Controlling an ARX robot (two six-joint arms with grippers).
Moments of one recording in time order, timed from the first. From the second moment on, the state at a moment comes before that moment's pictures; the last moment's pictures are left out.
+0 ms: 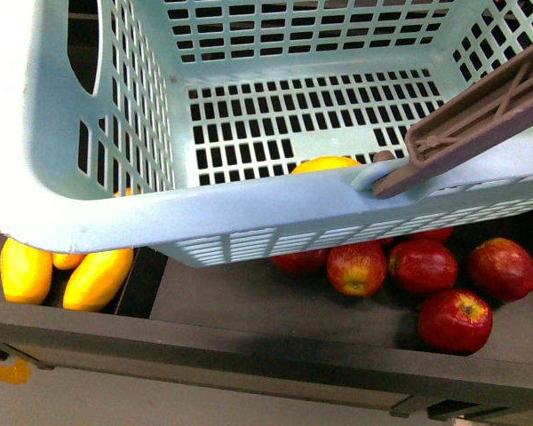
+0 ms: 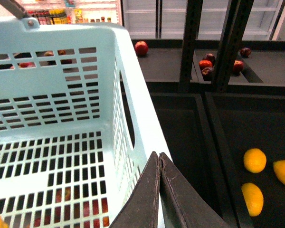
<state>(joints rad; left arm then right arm) -0.71 1.68 1.58 -0.46 0.16 -0.92 0.00 0.85 0.15 0.69 0.00 0.01</state>
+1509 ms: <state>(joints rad) -0.72 1.68 1.58 -0.46 0.16 -0.93 0.00 0.64 0.05 0.57 0.00 0.00</state>
